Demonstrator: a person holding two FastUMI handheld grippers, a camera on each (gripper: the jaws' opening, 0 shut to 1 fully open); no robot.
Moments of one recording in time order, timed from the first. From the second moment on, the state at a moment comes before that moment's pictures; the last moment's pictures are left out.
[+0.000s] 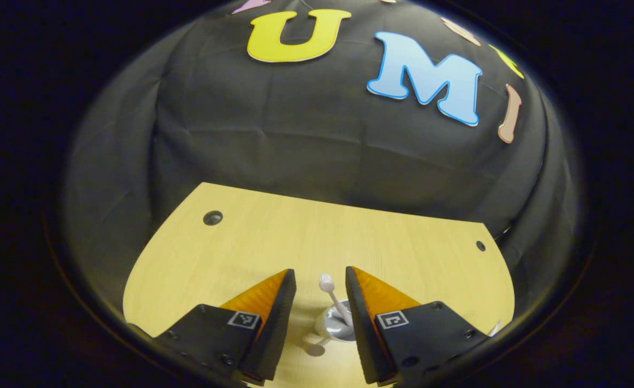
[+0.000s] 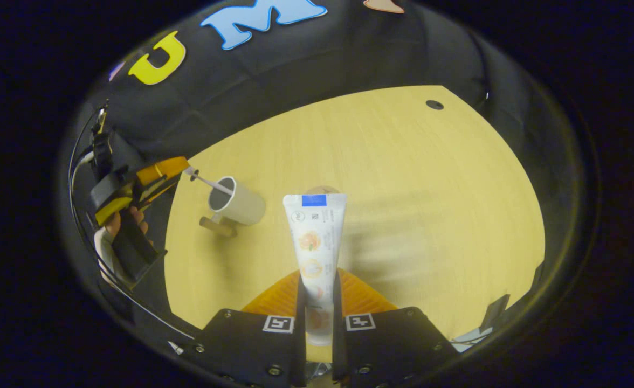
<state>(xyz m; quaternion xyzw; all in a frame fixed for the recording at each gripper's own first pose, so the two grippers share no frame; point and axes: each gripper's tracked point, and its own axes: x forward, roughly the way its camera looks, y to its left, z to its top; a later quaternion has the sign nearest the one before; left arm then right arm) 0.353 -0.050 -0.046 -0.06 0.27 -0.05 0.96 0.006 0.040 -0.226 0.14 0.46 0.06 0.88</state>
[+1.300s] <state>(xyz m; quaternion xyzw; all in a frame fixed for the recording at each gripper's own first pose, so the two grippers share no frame) 0.228 0.138 -0.021 -0.09 0.29 0.06 0.95 0.223 0.217 -0.196 0.11 0.28 0.12 0.95</state>
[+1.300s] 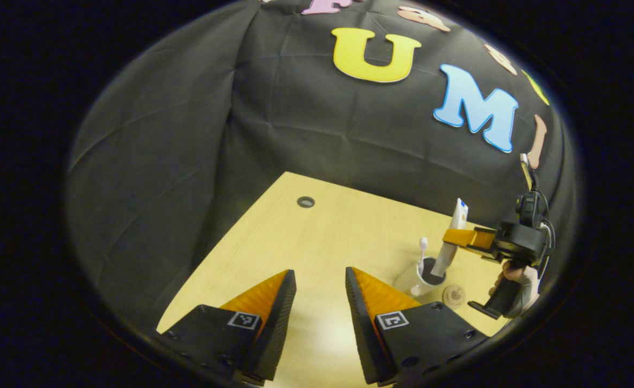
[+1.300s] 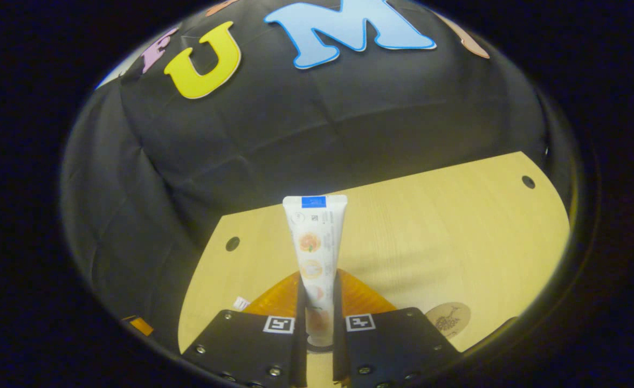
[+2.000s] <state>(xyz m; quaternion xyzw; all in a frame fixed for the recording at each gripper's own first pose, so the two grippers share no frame) 0.224 0.096 -0.045 -0.10 0.32 0.00 0.94 0.186 0.221 -0.206 0.08 0.28 0.13 0.95</state>
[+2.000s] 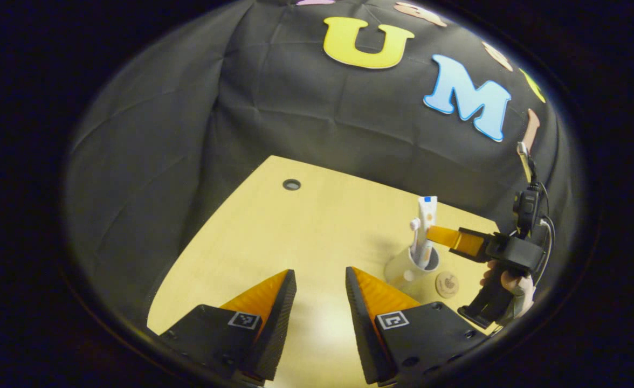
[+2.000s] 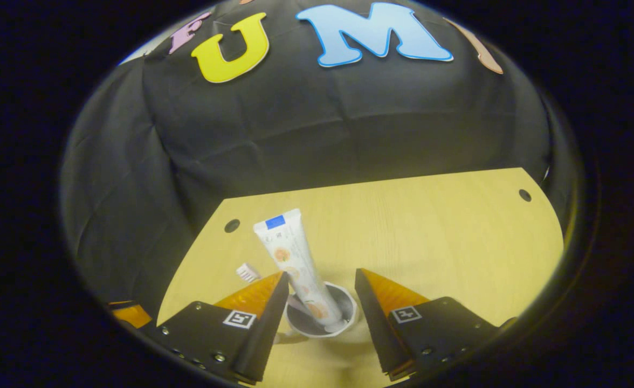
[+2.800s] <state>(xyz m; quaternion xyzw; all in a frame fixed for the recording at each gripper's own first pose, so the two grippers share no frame) 0.255 -0.037 -0.098 0.07 0.43 -0.28 0.85 0.109 0.084 -0.222 0.13 0.30 0.02 0.95</state>
